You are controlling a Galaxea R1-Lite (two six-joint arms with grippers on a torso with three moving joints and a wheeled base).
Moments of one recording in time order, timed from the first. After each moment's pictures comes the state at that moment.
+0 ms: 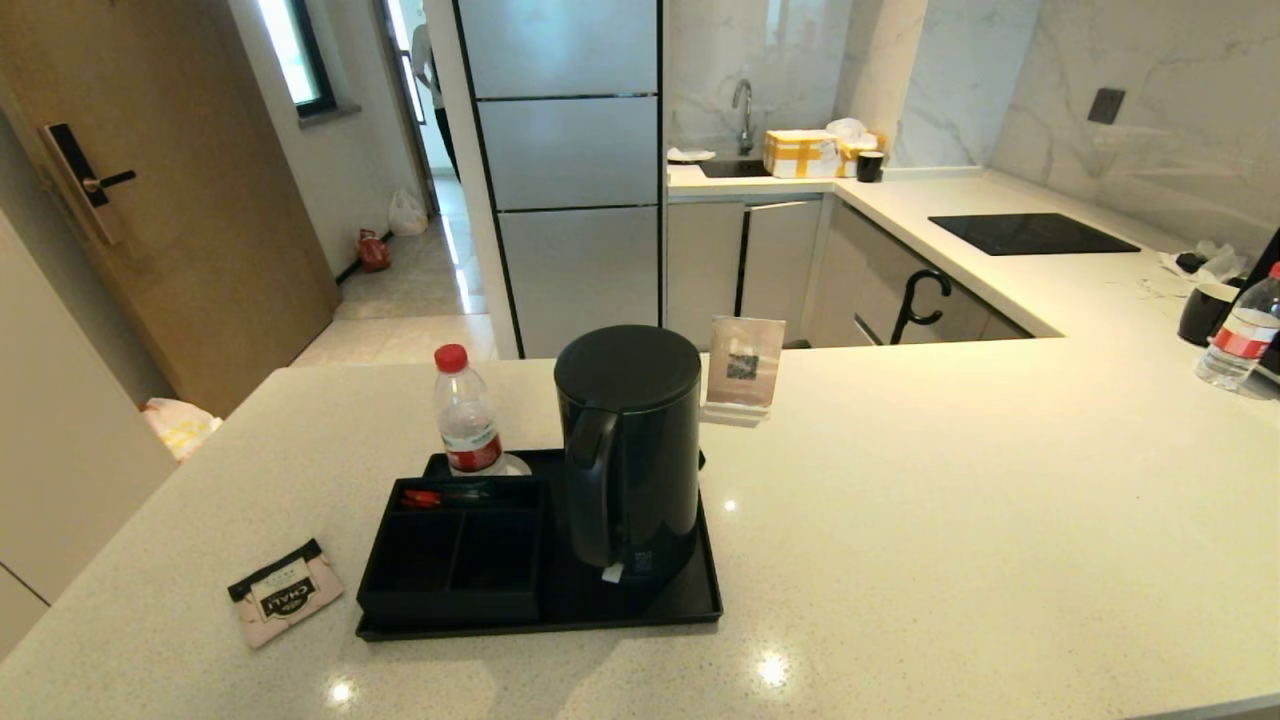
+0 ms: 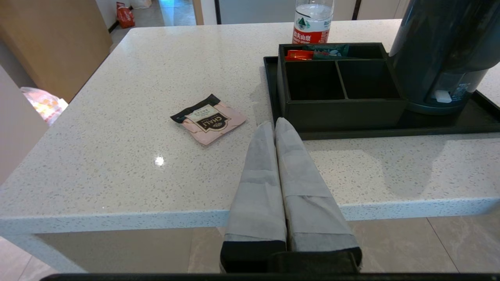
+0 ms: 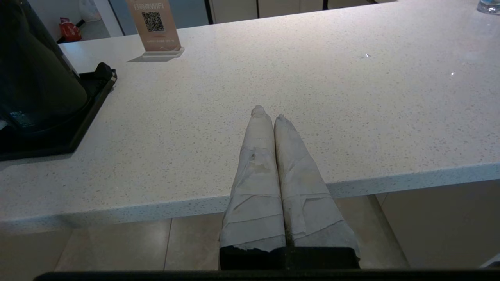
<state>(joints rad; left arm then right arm) 0.01 0.00 0.00 0.01 -0.01 0.02 -0.01 0.00 0.00 0.00 -0.01 0.05</state>
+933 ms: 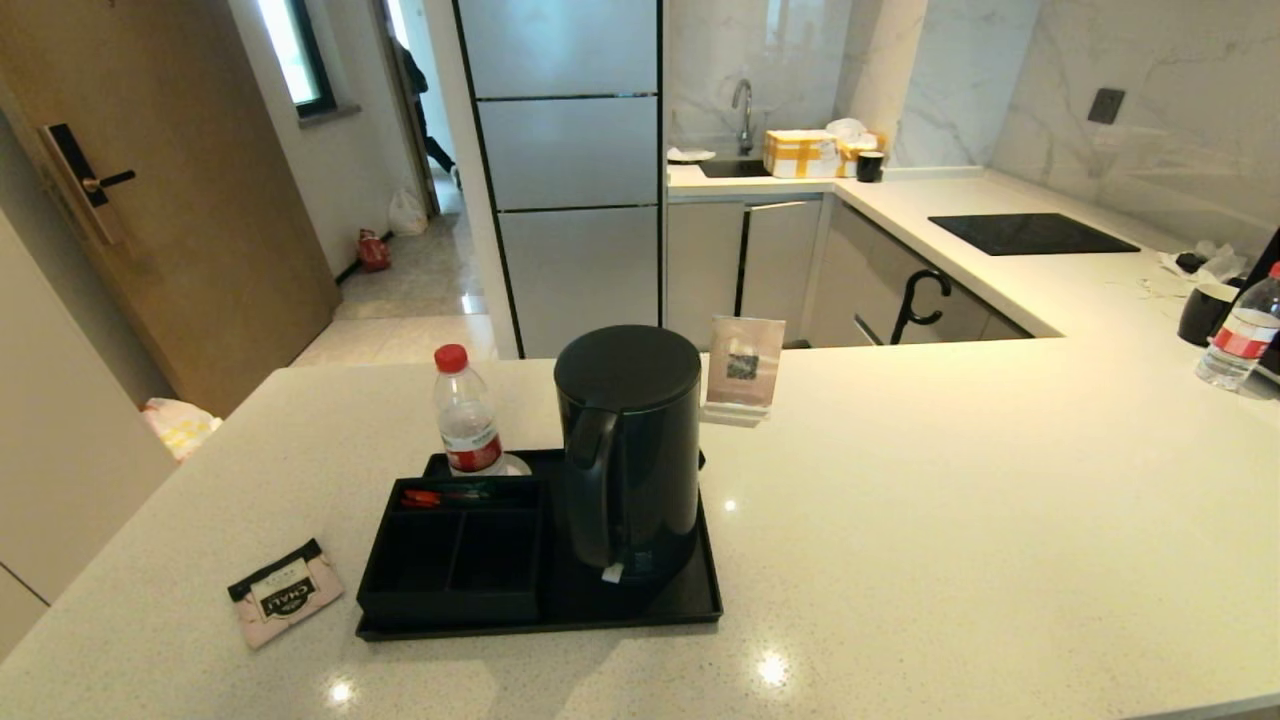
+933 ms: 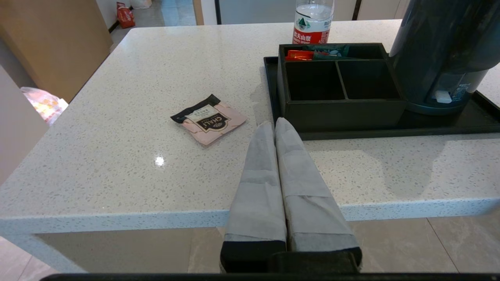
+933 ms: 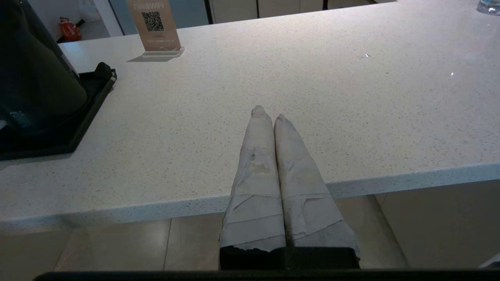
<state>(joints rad) 0.01 0.00 0.00 0.01 -0.01 0.02 -0.01 0.00 0.00 0.00 -0.01 0.05</state>
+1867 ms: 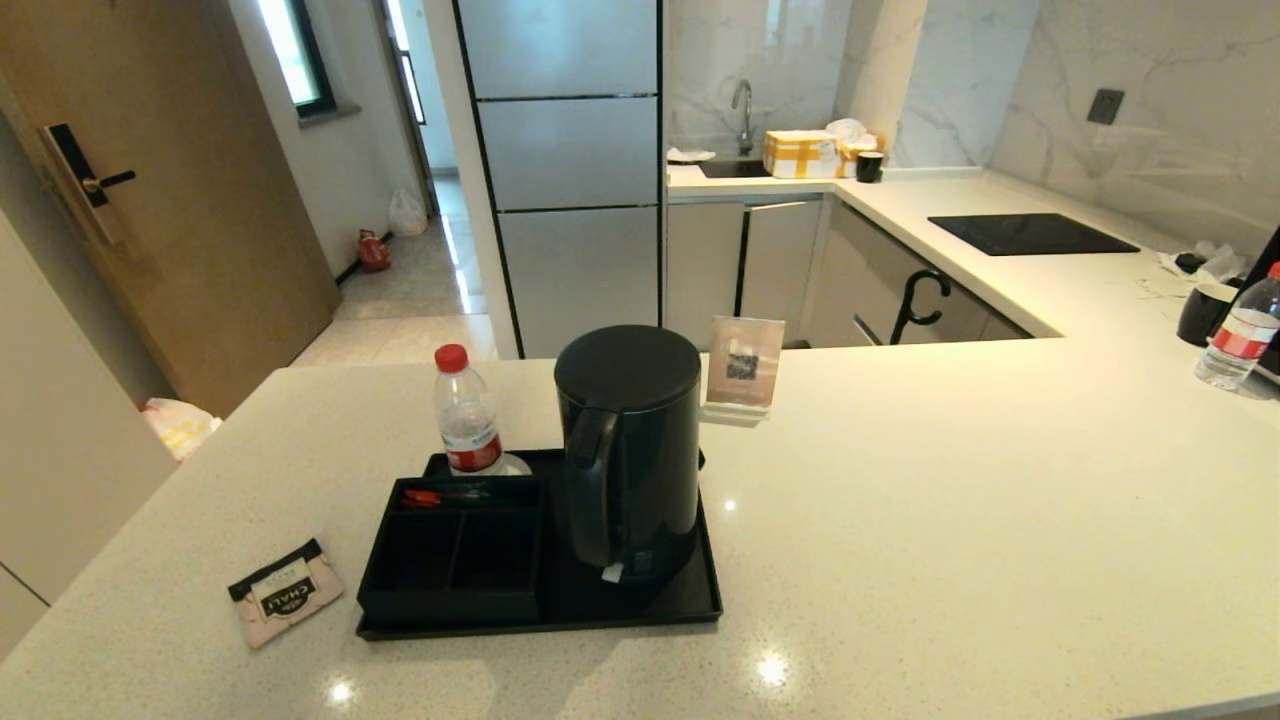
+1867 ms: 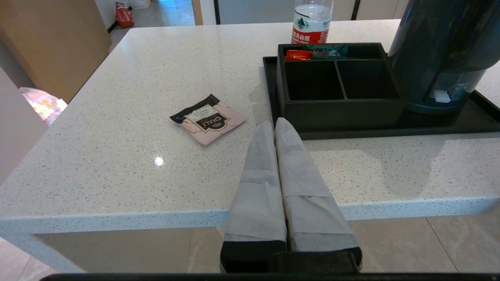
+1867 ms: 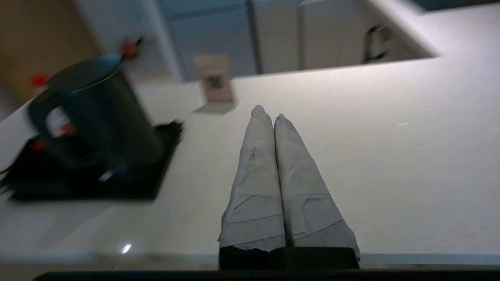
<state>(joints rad) 0.01 0.00 0.00 0.01 -0.01 0.02 0.00 0.33 -0.52 0.13 0.11 0.10</state>
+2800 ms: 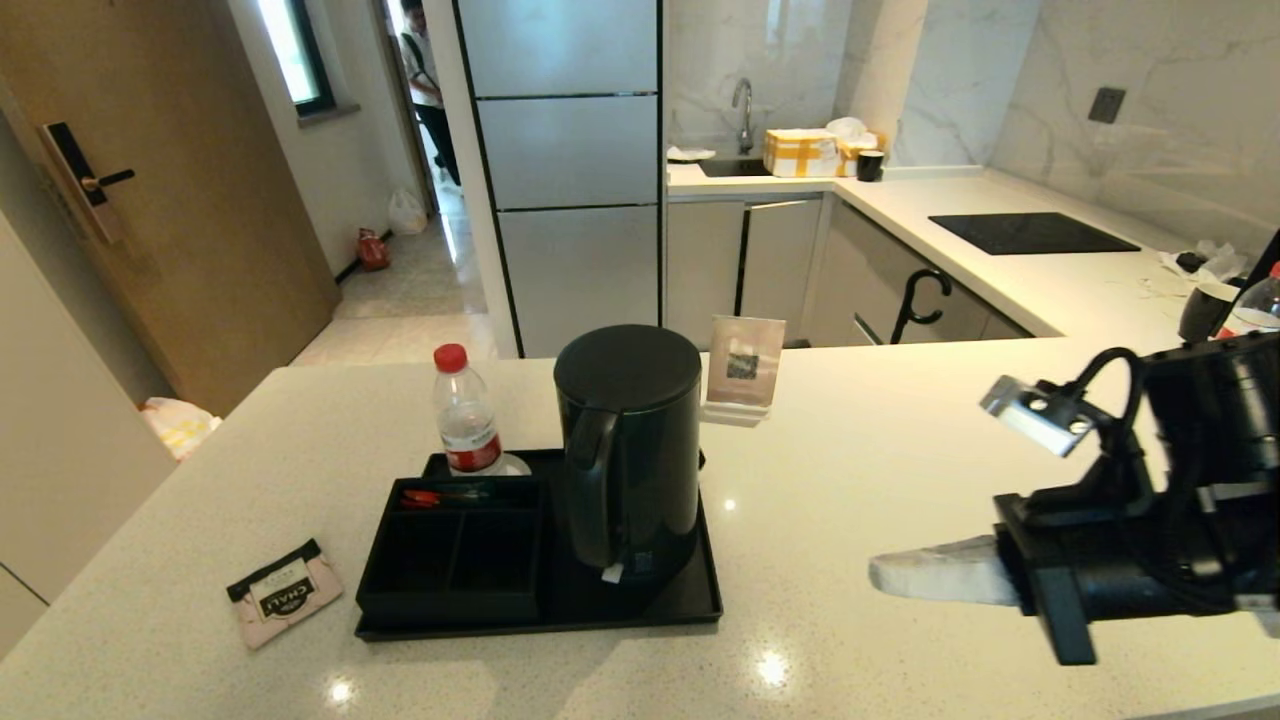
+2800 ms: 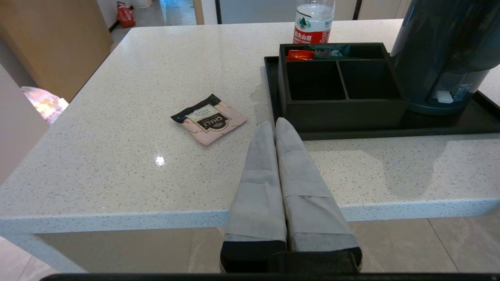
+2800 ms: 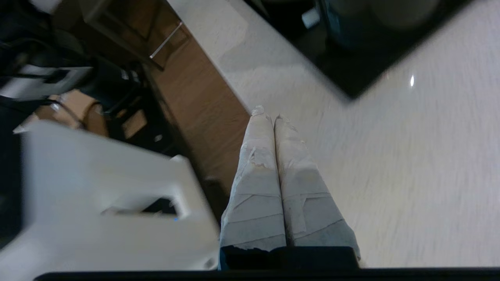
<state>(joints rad) 0.01 0.00 0.00 0.01 -0.01 0.02 0.39 1.49 -0.69 -0.14 0.78 -0.05</state>
